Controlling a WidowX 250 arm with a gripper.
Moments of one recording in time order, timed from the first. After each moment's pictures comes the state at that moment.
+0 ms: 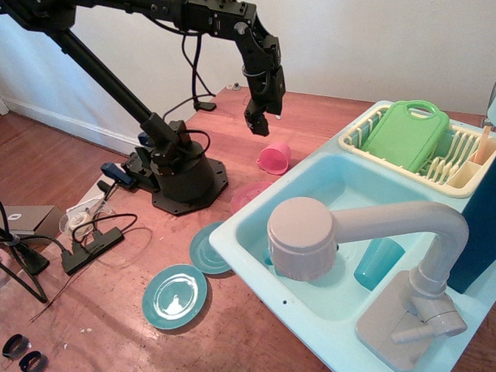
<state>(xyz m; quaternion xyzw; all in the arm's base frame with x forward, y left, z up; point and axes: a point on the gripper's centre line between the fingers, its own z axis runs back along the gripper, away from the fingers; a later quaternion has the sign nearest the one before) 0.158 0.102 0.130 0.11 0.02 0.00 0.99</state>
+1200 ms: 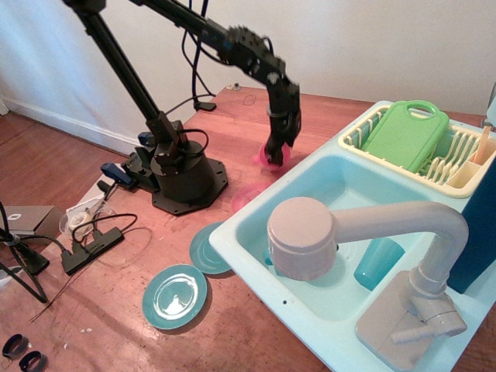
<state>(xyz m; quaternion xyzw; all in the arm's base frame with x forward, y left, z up) 0.162 0.119 0.039 0.06 0.04 0.01 1.00</state>
